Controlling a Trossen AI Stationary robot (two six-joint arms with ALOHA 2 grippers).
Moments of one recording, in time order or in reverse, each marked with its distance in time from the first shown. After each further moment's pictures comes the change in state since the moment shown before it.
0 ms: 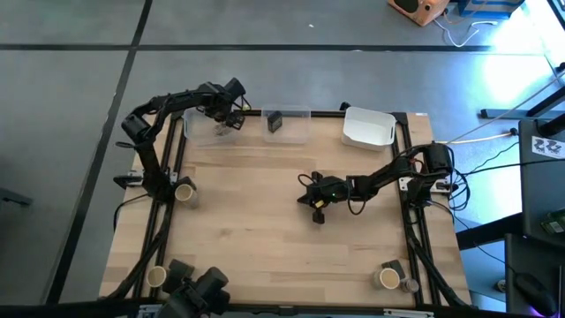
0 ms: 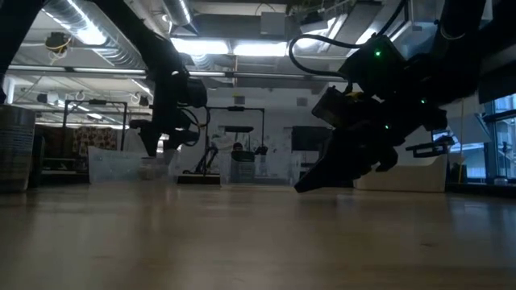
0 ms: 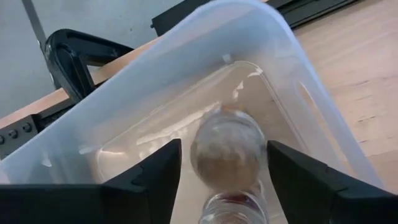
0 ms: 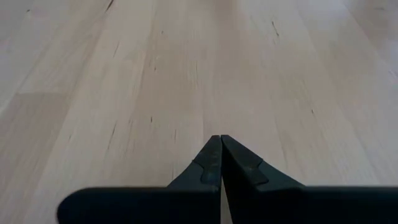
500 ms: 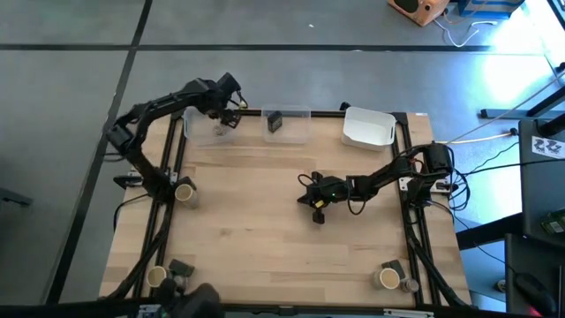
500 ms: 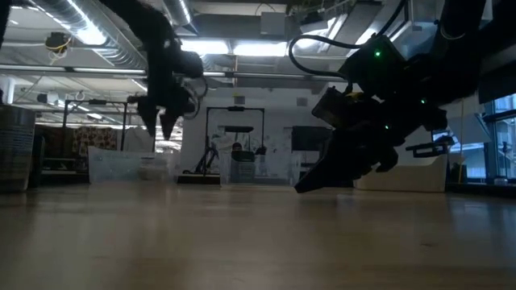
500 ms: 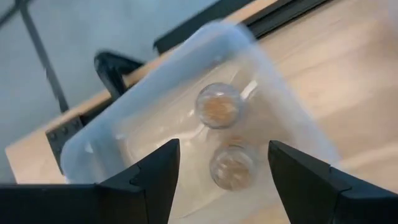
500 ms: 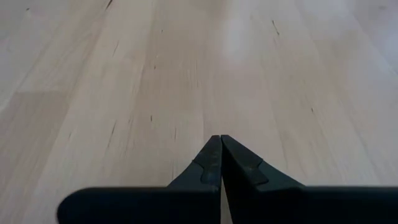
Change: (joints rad) left arm -0.064 -0.202 0.030 -0.131 0.000 0.059; right arm 0.000 0.000 0.000 -0.003 0.000 0.000
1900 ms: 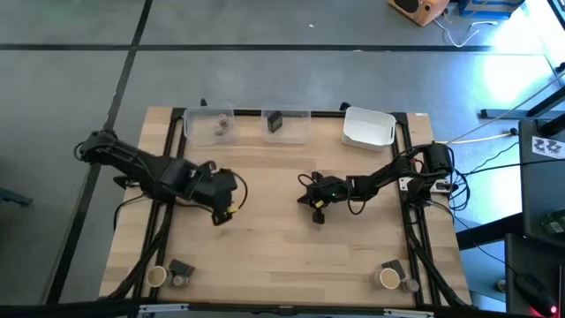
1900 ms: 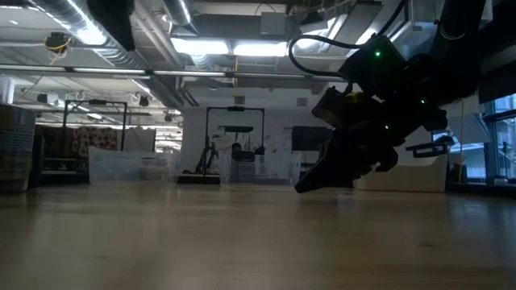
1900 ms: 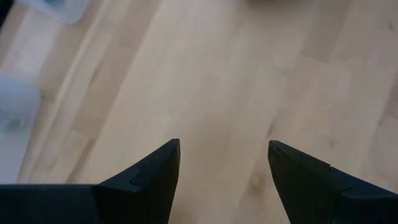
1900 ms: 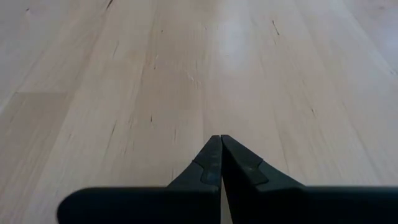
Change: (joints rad) left arm -1.187 -0.284 0.001 -0.226 -0.019 -0.487; right arm 0.000 0.000 0.000 0.001 0.000 0.000
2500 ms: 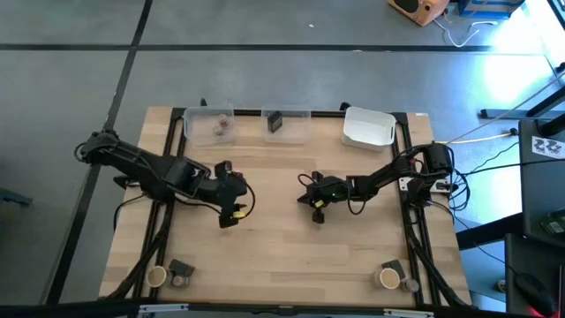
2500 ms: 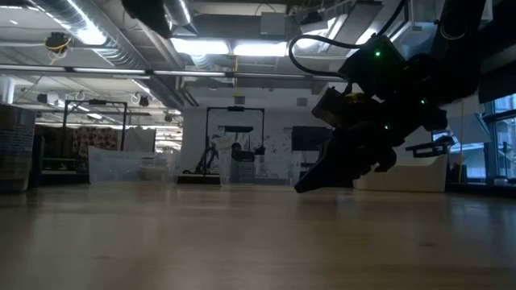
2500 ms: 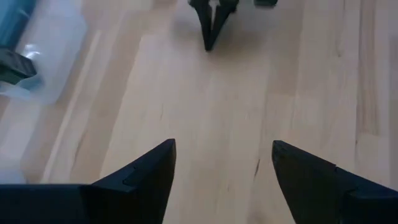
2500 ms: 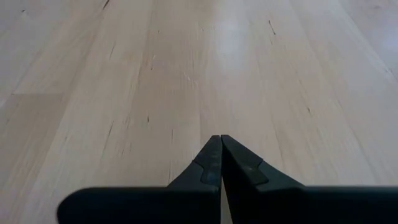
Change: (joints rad) left arm 0.047 0.027 -0.001 0.216 0.014 0.287; right arm 0.000 0.000 0.000 0.000 0.011 0.006
